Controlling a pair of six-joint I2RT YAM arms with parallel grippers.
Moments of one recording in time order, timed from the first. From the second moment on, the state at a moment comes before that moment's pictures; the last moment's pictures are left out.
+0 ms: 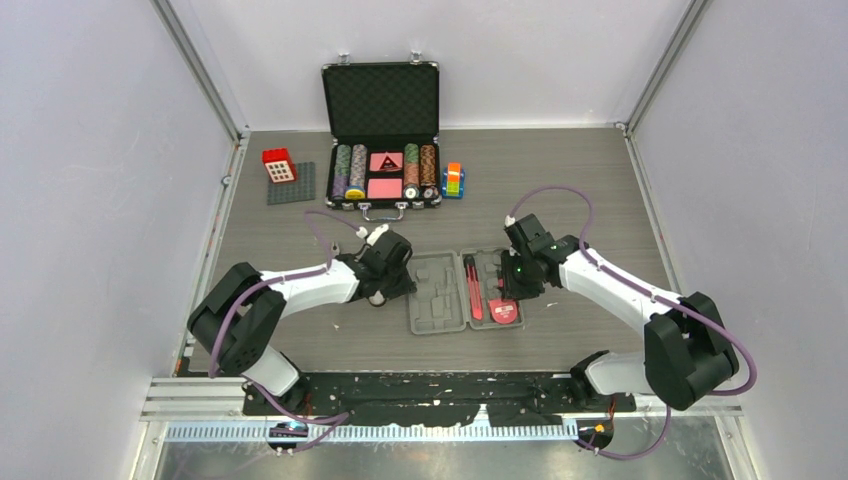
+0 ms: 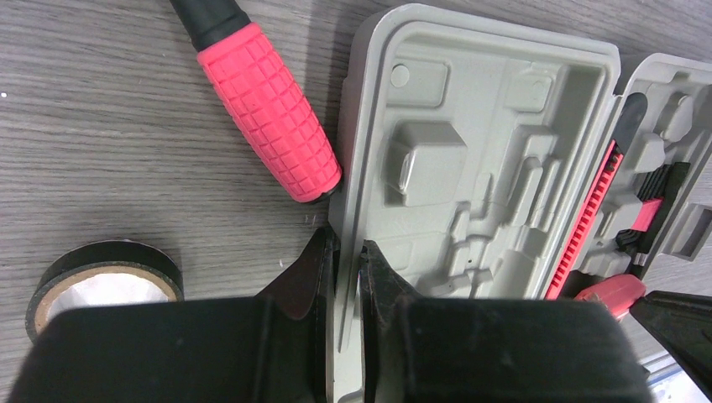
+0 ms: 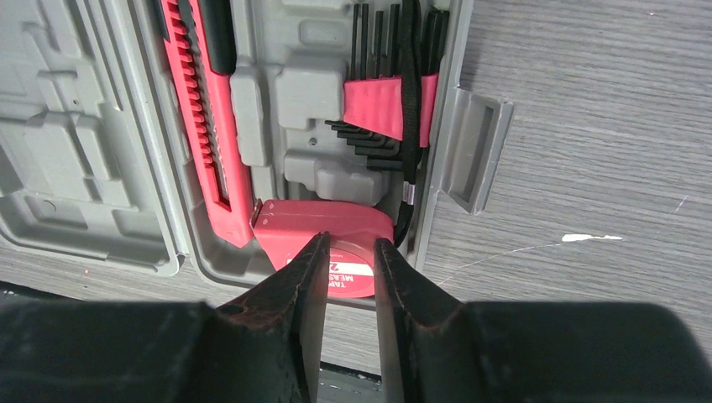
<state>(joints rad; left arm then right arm) -0.74 1.56 0.76 -0.17 -0.10 -1.03 0.50 1.32 0.78 -0.66 -0.03 0.42</state>
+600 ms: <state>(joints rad) -0.74 1.55 0.75 -0.16 -0.10 -1.05 0.71 1.28 0.94 -0.74 0.14 0.37</state>
